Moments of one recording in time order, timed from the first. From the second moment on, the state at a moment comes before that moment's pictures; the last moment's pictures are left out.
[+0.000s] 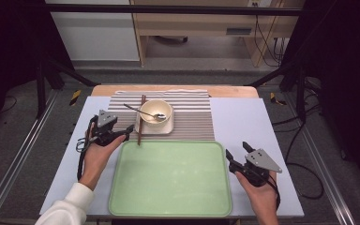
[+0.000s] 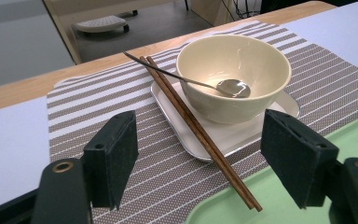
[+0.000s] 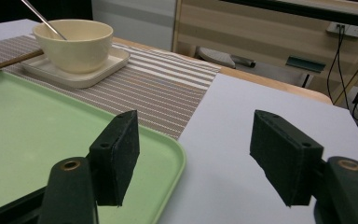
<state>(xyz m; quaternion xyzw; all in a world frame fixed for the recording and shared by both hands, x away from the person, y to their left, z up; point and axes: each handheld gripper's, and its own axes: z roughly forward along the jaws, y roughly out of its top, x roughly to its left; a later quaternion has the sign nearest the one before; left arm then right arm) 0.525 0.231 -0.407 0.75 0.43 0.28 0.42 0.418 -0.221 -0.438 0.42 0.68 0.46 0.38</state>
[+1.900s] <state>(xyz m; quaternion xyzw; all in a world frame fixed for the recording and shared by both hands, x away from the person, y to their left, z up) 0.582 0.194 -0.451 0.74 0.51 0.25 0.36 0.421 -0.228 -0.439 0.45 0.68 0.46 0.36</state>
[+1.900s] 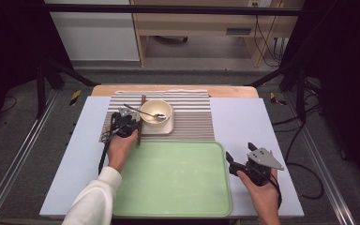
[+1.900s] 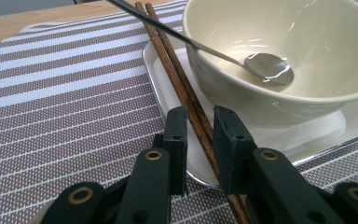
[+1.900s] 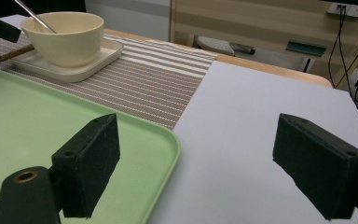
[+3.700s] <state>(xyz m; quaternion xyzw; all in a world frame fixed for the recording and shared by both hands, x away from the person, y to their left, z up) 0.589 0.187 -0.461 0.69 0.57 0.27 0.35 0.421 -0.229 -0.439 0.45 0.68 0.46 0.35</state>
